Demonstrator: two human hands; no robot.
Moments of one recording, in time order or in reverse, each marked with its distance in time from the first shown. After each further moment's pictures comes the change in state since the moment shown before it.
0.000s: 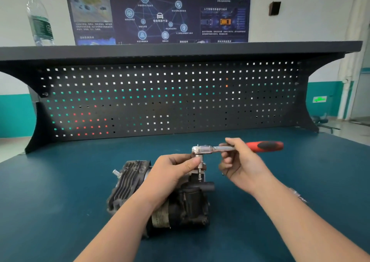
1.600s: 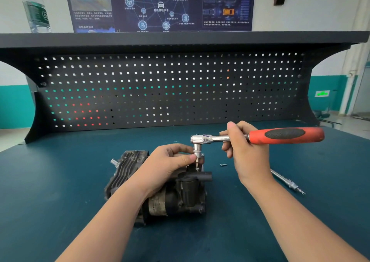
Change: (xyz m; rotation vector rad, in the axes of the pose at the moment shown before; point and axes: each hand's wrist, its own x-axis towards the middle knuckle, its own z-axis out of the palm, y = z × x) left_hand -0.003 -0.002 -0.010 -0.086 -0.038 -0.079; right_hand -0.019 0.003 0.003 -0.632 -0.003 -0.748
